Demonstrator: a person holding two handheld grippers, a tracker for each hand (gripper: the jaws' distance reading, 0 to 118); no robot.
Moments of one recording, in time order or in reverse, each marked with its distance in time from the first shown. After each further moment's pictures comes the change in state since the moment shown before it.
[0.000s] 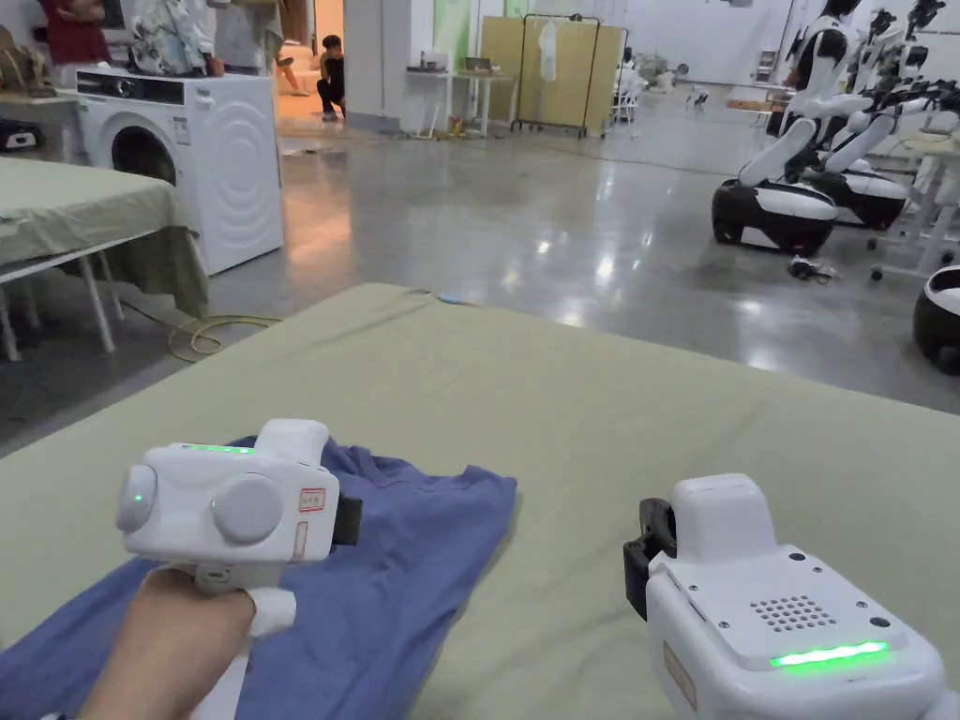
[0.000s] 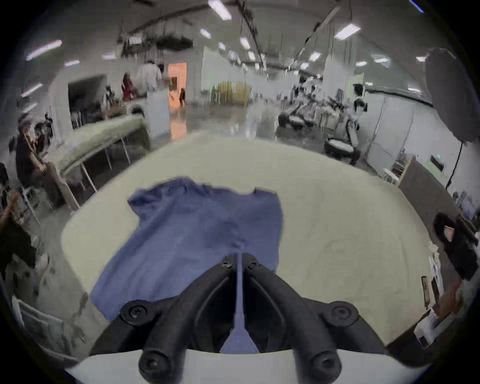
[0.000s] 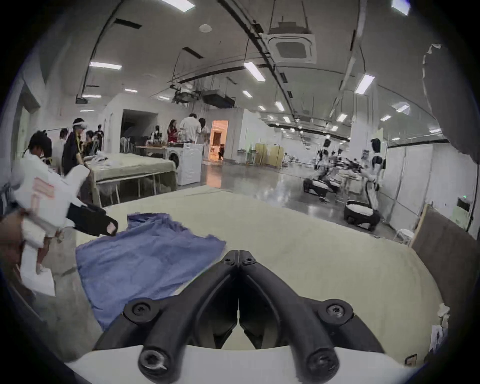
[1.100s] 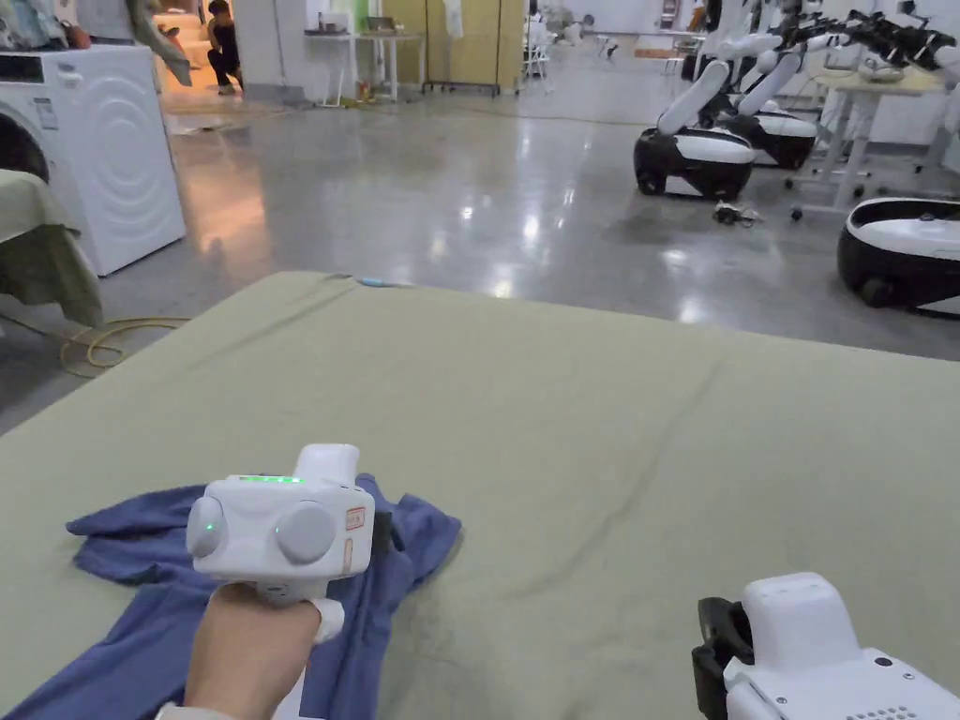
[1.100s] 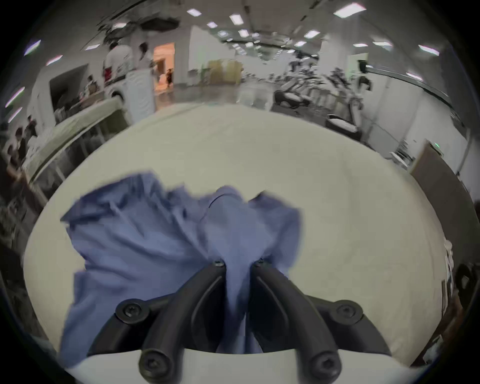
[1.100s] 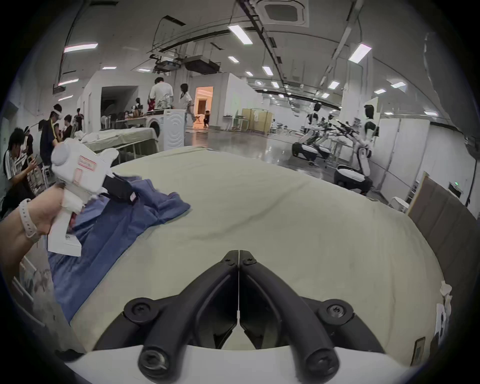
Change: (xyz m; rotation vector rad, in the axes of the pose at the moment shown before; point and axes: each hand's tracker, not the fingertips) left arm 0.049 0.056 -0.155 0.013 -0.088 -0.106; right arm 0.055 -0.058 -0.048 -0.184 -0.102 -0.090
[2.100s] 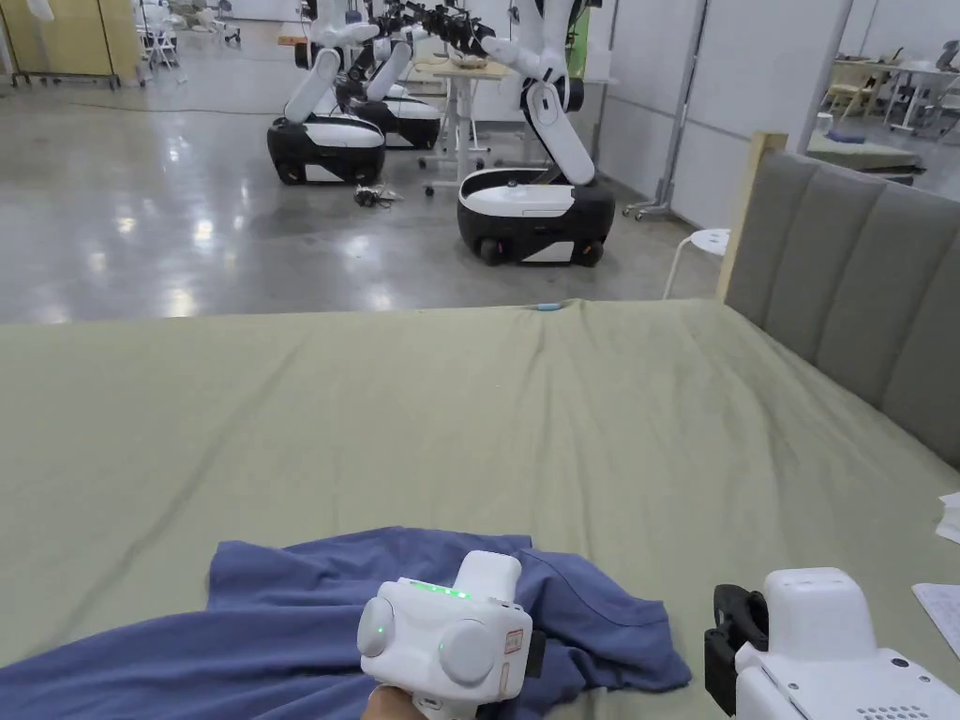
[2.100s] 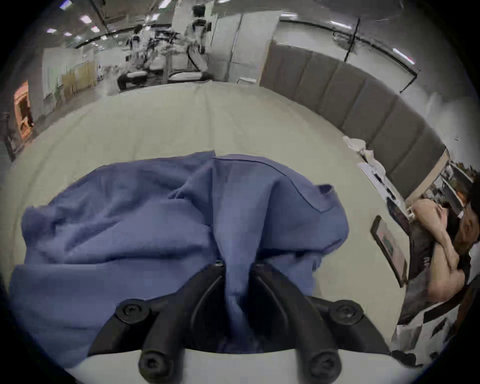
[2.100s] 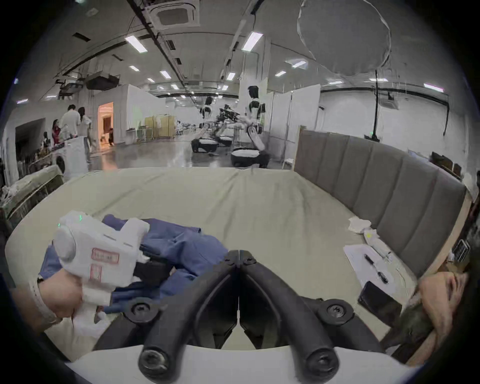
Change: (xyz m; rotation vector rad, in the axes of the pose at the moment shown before) left arm 0.516 -0.123 -0.065 -0.195 -0.539 -0.442; right arm 0.283 -0.116 0.158 -0.019 -0.496 -0.274
